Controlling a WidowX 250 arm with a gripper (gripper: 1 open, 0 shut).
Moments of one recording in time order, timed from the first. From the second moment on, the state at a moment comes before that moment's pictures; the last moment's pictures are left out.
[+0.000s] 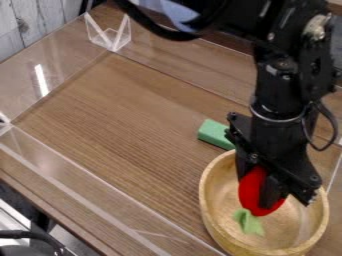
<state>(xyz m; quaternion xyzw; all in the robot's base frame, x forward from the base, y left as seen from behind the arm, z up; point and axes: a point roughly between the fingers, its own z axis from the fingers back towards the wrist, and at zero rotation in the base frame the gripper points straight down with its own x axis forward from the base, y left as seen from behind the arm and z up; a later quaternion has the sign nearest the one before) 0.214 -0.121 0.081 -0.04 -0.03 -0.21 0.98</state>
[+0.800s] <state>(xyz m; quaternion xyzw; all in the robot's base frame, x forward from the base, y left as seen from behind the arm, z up) 0.218 -0.124 0.070 -0.04 -0.03 -0.14 0.99</state>
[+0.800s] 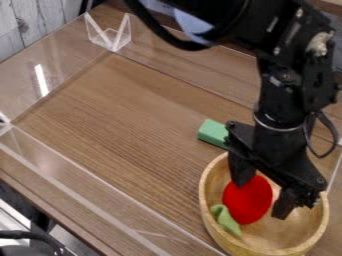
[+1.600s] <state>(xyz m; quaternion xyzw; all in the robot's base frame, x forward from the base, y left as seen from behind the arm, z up) 0.241 -0.107 0.073 -0.04 -0.03 -0.15 0.99</state>
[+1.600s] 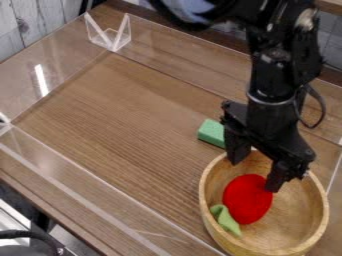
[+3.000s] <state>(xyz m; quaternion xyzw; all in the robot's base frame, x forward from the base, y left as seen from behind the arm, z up) 0.216 -0.122 0.049 -0.04 0.01 -0.18 0.98</state>
